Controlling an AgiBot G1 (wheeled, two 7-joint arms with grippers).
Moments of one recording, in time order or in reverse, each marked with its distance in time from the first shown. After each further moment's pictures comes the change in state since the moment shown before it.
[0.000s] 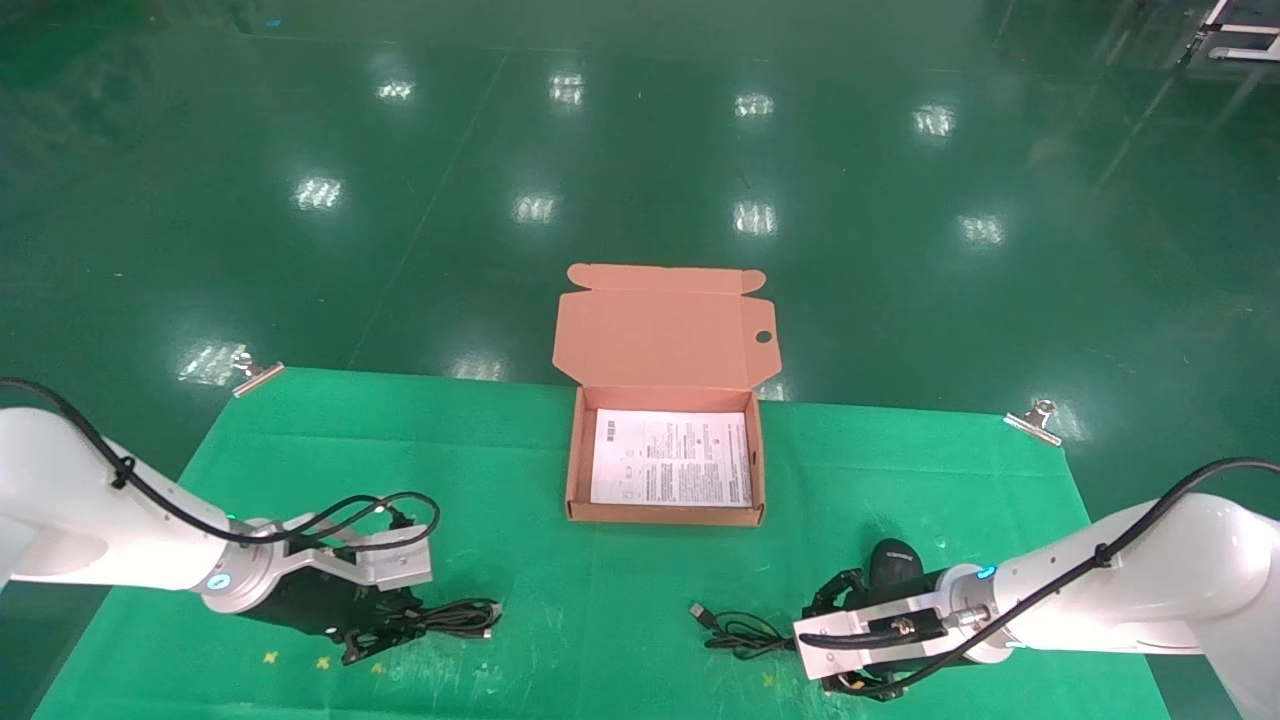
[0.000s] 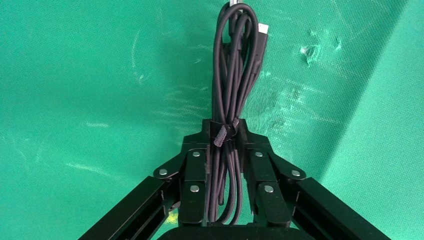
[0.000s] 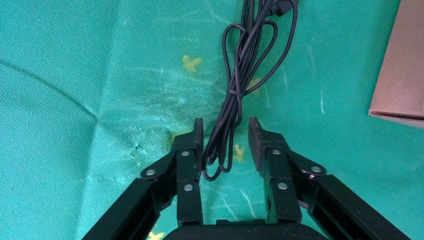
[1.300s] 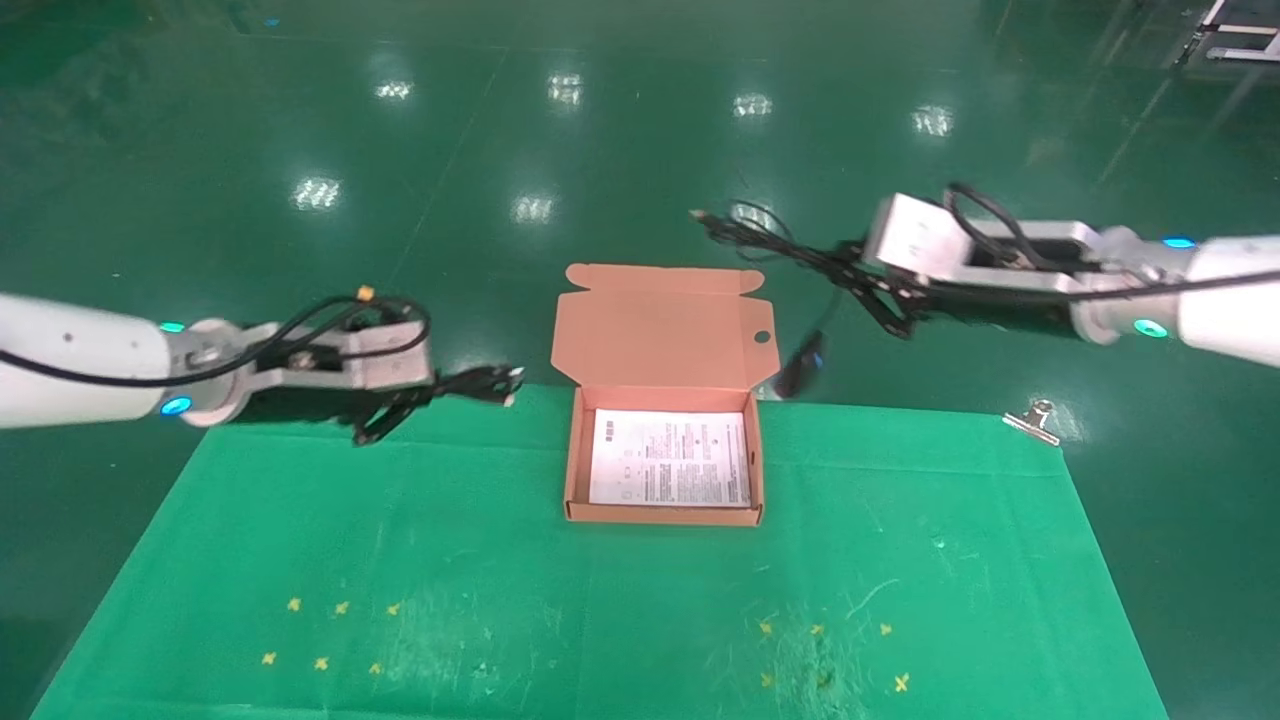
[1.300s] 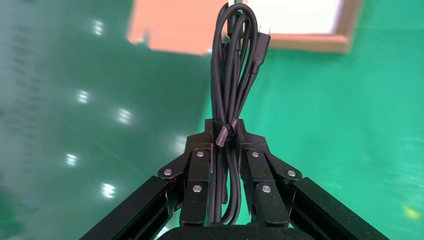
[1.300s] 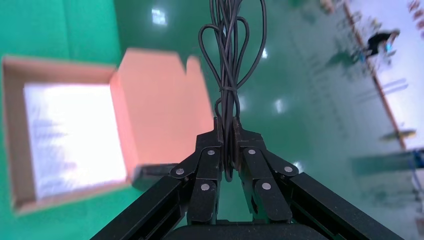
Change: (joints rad) left arm -0.074 -0.176 -0.048 -0.629 0.078 -0.130 -0.187; right arm 0.298 0.081 0.243 0.033 0.277 0.062 0.087
